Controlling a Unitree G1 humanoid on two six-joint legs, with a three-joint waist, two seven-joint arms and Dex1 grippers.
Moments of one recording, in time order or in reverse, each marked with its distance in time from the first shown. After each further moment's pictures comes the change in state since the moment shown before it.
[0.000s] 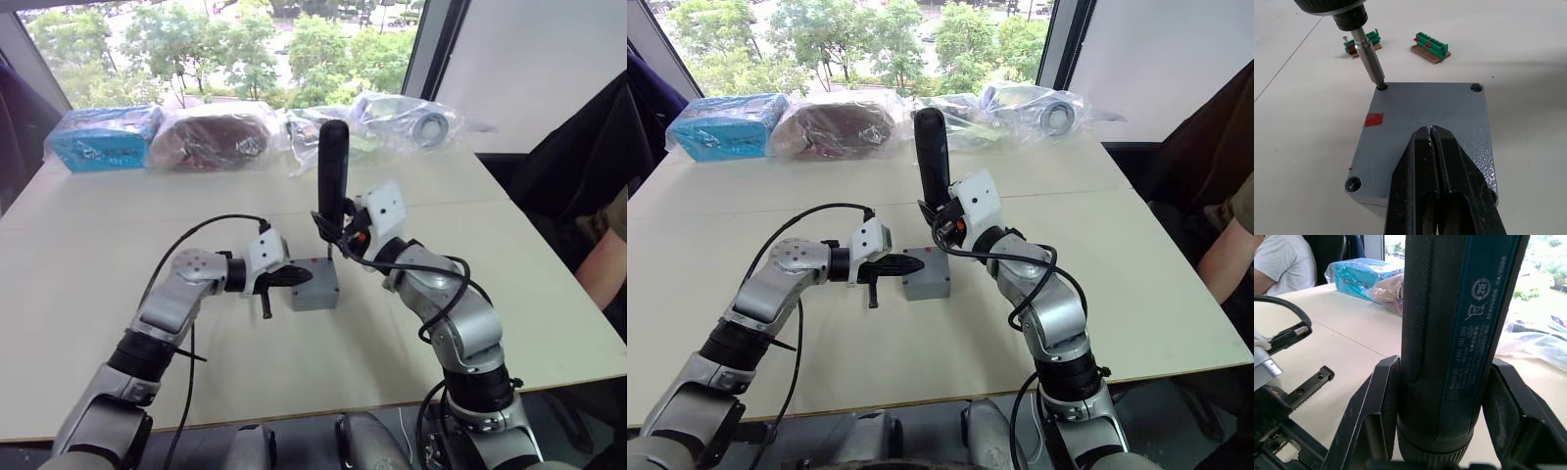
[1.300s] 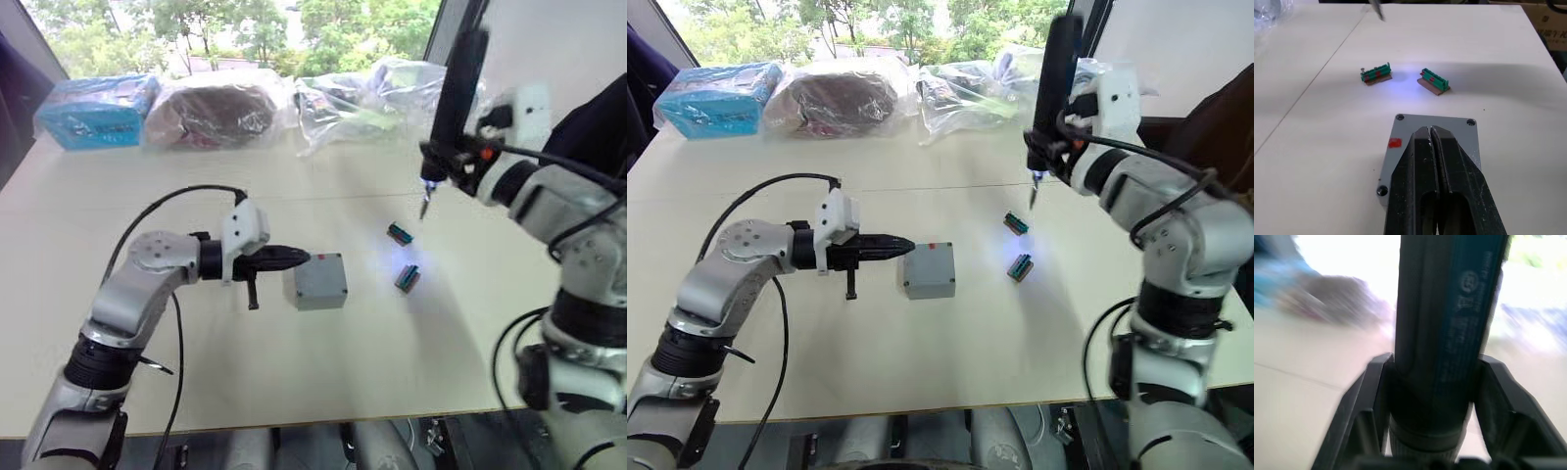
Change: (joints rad) left arm 0.002 0.128 0.167 -0.355 -0.243 0.230 -0.020; right arm -0.362 -0.538 -0.360 0.188 0.404 0.623 -0.039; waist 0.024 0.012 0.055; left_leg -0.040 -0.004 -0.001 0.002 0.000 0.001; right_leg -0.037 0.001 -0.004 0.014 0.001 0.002
